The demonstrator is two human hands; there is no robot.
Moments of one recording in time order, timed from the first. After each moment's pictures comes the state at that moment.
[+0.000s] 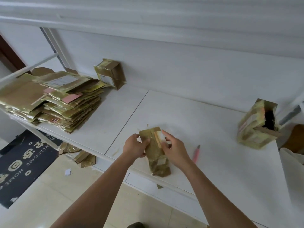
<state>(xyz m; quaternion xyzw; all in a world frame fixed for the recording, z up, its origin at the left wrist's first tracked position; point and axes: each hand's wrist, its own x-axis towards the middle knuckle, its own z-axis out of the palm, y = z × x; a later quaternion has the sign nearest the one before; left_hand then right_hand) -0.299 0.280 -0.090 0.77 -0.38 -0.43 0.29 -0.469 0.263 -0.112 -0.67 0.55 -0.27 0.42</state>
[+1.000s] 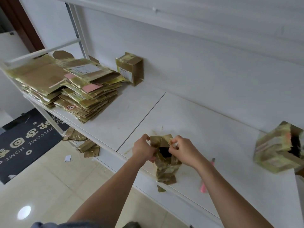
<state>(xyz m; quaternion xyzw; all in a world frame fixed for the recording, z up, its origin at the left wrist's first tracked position) -0.266 0.278 -0.096 0.77 -0.33 -0.46 0.30 -0.434 0.232 -0.089 -0.75 0.55 -0.07 0.37</state>
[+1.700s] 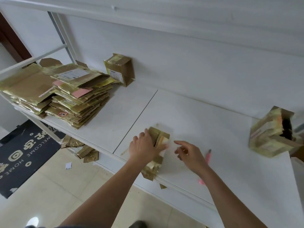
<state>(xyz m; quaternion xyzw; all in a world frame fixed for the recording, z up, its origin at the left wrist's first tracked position) -0.283 0.276 -0.089 0.79 -0.56 -0.23 0.05 -0.476 0.256 -0.124 -0.66 0.57 -0.22 0.44</state>
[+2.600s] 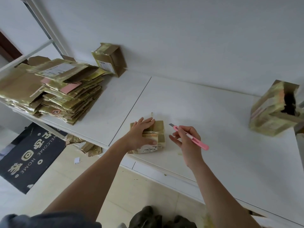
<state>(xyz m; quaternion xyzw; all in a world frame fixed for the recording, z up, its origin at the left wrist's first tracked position) -0.266 0.263 -0.096 0.62 -0.67 -0.39 0.12 -0.471 0.266 -0.145 -0.31 0.45 -0.56 0.62</state>
